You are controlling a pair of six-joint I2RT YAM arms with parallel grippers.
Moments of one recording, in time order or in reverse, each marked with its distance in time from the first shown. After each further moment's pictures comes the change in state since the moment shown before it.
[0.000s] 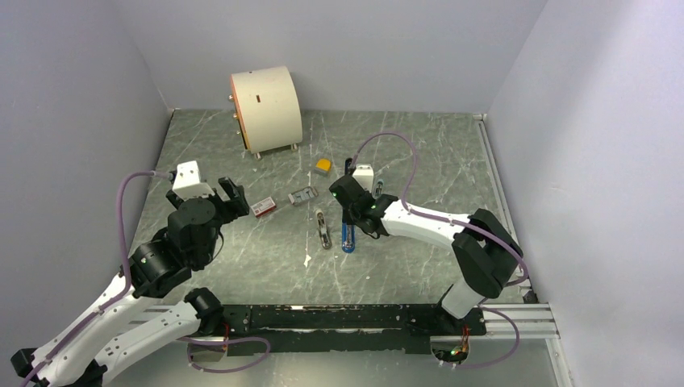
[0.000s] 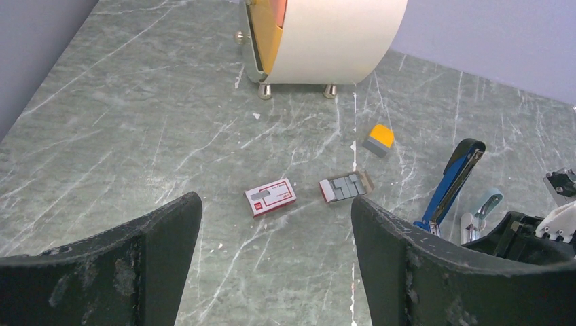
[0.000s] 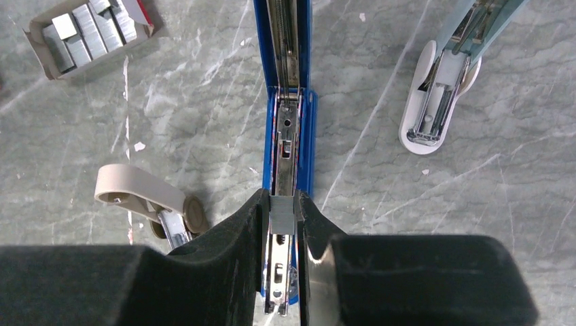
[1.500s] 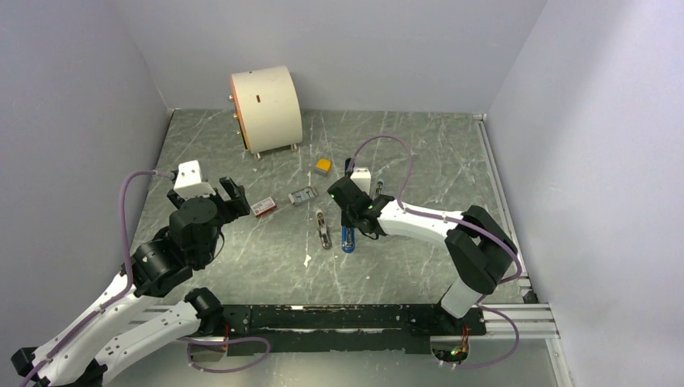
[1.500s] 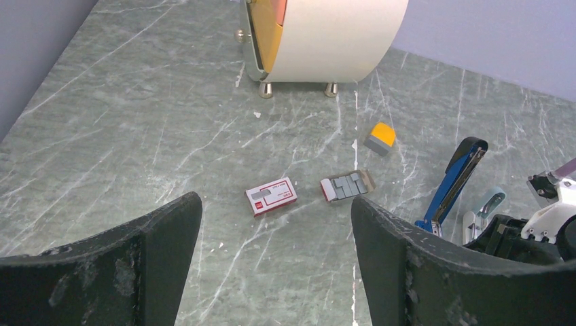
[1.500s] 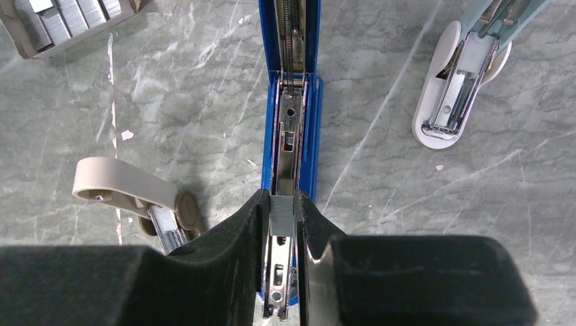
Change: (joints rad) left arm 0.000 0.008 0.000 0.000 0.000 0.000; right arm 0.000 0.039 0.000 -0.005 -0.041 0.001
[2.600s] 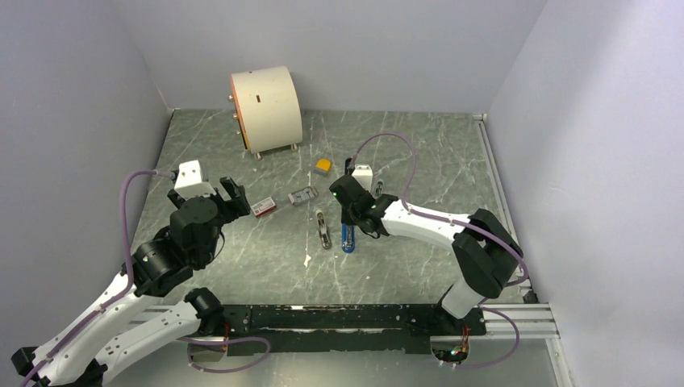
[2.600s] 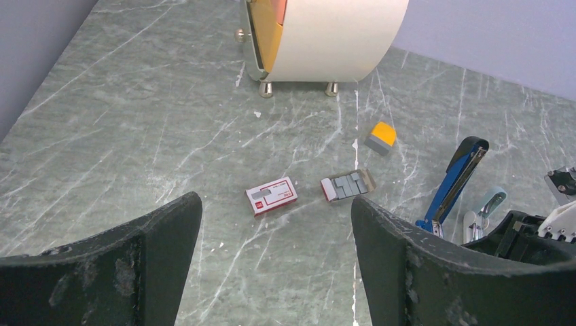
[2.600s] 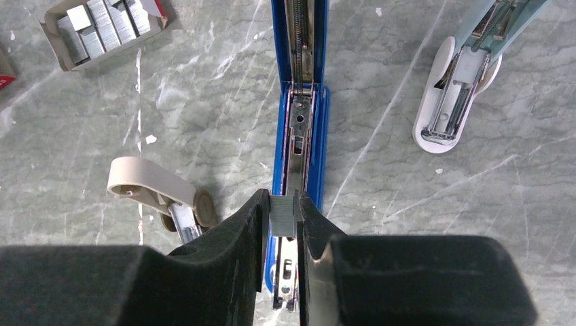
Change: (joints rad) left arm 0.000 0.003 0.000 0.000 0.000 0.000; right arm -0.001 -0.039 0.000 0.008 0.000 0.000
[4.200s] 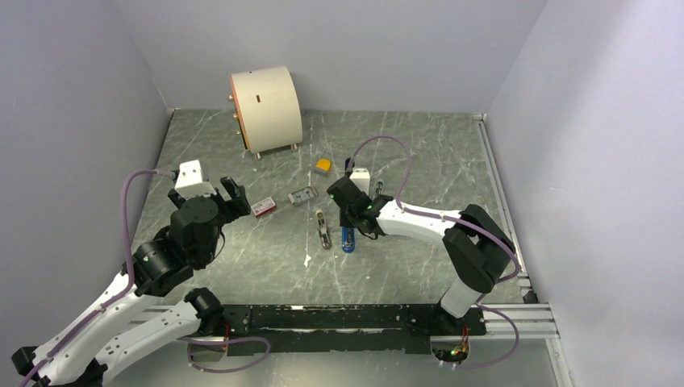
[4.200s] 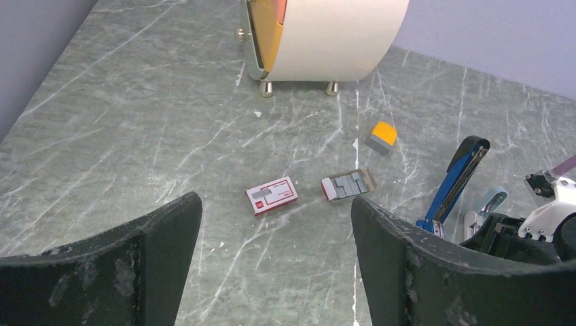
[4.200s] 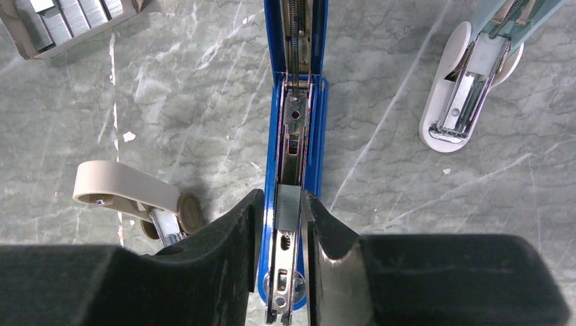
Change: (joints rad) left arm 0.000 0.003 0.000 0.000 0.000 0.000; right arm 0.000 0.053 0.000 0.009 -0.007 0.000
